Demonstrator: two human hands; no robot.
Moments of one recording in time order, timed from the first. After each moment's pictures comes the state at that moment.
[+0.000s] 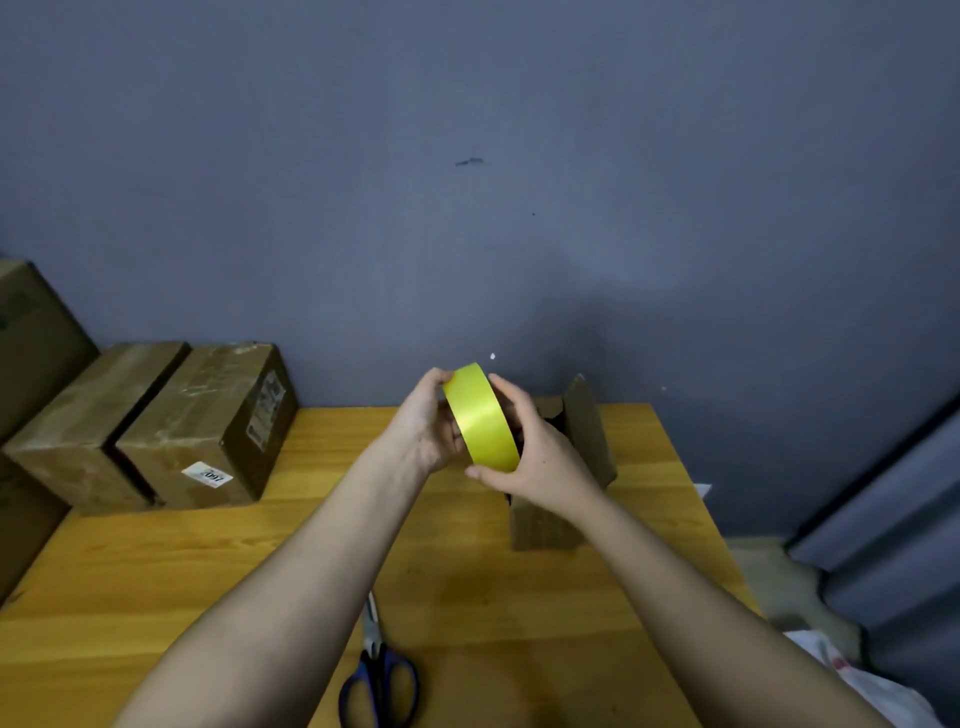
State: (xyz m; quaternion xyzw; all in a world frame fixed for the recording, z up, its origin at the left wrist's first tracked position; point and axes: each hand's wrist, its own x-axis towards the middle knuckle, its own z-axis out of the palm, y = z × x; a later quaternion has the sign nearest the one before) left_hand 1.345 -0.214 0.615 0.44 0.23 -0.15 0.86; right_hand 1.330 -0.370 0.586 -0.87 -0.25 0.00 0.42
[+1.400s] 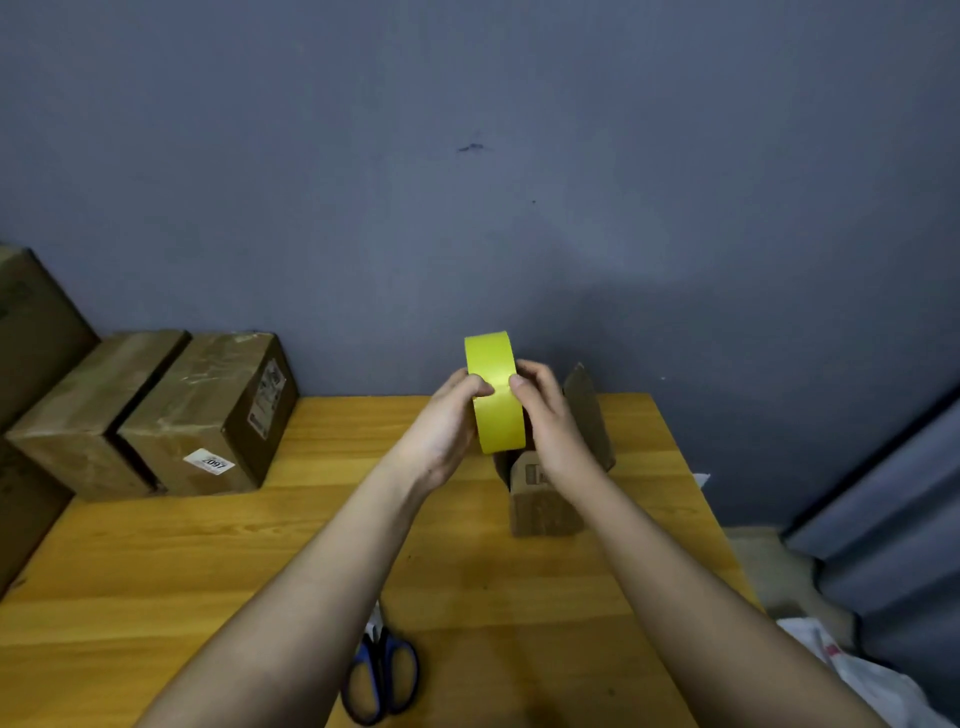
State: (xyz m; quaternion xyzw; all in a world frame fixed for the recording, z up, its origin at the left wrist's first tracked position) left_hand 1.313 -0.235 0.615 0.55 0.06 -0.07 0.83; right_hand 1.330 -0.357 0.600 -0.72 -0.13 0.00 0.69
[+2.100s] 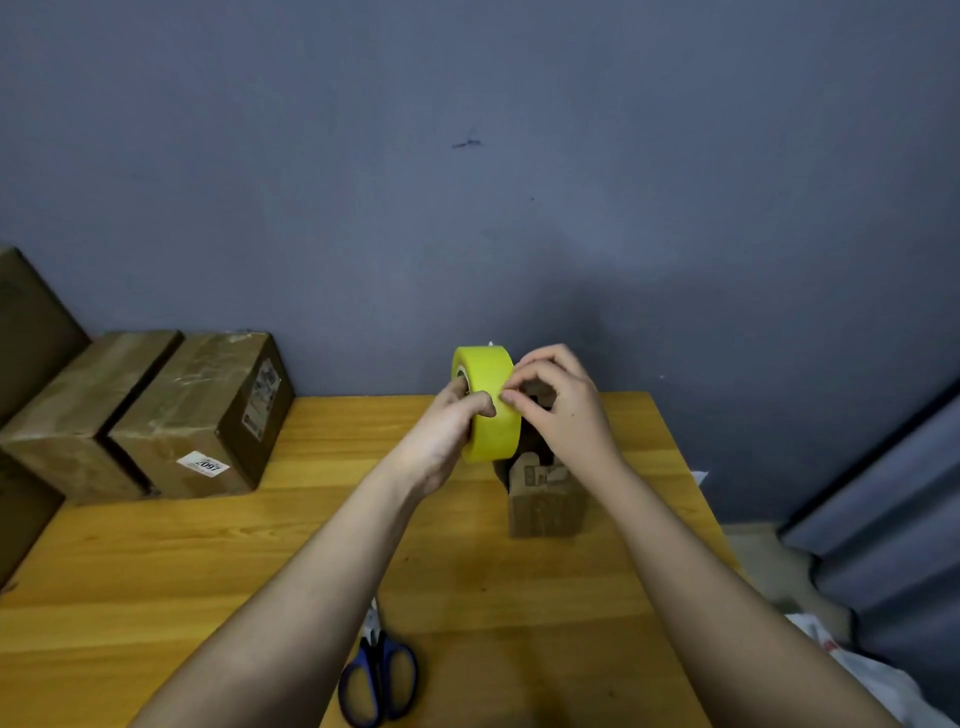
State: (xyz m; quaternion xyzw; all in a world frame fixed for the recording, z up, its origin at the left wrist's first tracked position) left_hand 1.314 -0.229 0.611 0.62 0.02 -0.09 0.78; right_hand 1.349 -0.381 0.605 -0.82 -0.28 -0.21 0.46
